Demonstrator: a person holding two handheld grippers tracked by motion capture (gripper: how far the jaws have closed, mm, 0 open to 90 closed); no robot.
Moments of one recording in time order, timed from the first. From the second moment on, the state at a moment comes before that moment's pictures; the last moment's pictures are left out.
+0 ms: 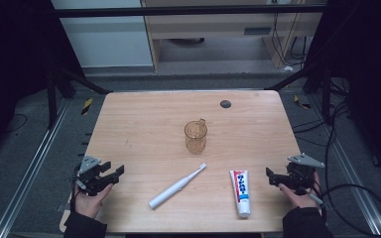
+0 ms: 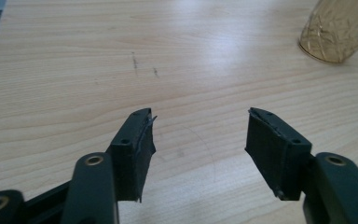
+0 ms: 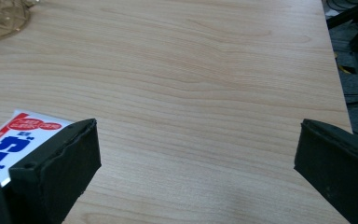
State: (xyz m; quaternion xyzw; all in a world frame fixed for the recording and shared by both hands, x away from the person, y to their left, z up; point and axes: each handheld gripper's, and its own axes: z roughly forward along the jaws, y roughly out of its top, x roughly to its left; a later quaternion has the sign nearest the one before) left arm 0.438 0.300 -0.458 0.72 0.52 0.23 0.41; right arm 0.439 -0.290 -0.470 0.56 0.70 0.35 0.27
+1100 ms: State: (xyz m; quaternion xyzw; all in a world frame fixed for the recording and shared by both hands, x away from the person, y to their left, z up) left arm 0.419 0.229 -0.471 0.83 0.41 0.13 0.36; right arm 0.428 -0.275 -0.476 0.52 0.72 0.37 0.26
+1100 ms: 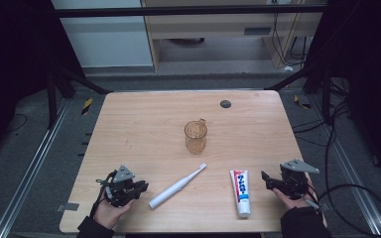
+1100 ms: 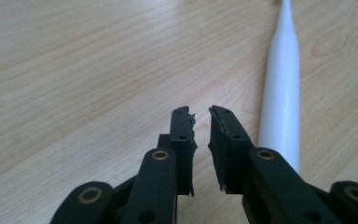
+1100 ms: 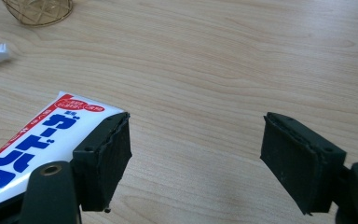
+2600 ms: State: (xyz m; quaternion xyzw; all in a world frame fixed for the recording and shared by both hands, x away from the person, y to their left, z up) left arm 0.403 0.198 -0.476 0.87 0.36 0.08 0.33; right arm 0.428 -0.274 -0.480 0.52 0.72 0.37 0.27
